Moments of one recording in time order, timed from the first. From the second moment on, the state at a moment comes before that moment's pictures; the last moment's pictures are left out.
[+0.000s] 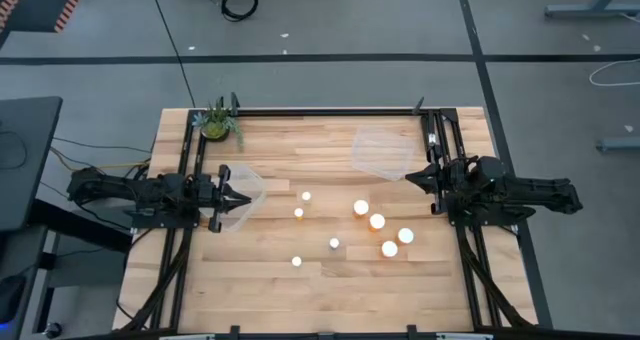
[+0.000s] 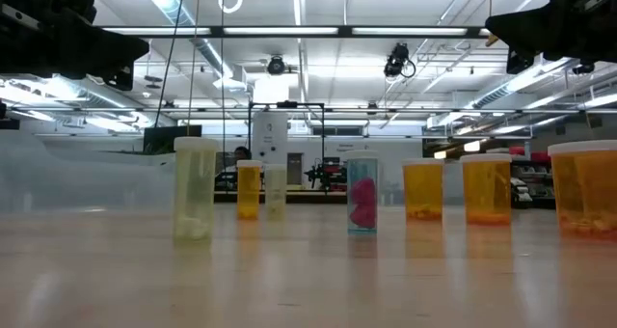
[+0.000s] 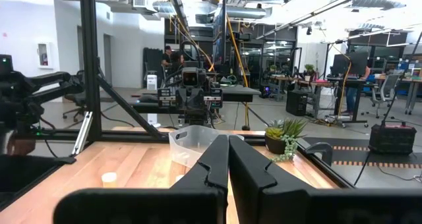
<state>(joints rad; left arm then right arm) -0.14 0.12 0.01 0.16 -0.10 0.04 -0.08 0.01 0.08 0.11 -0.05 -0.05</state>
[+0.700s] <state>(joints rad) -0.14 0.12 0.01 0.16 -0.10 0.04 -0.08 0.01 0.09 0.20 0.01 0.02</state>
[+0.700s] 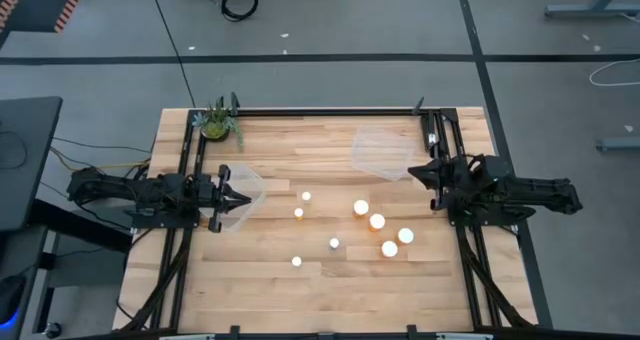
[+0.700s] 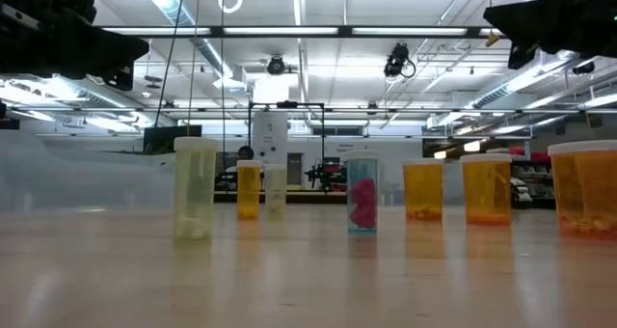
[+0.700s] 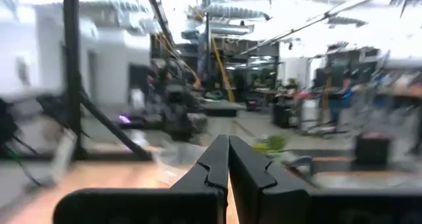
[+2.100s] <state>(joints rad) -0.14 0.12 0.01 0.16 -0.10 0.04 -0.09 0.54 0.34 -0.15 0.27 0.49</state>
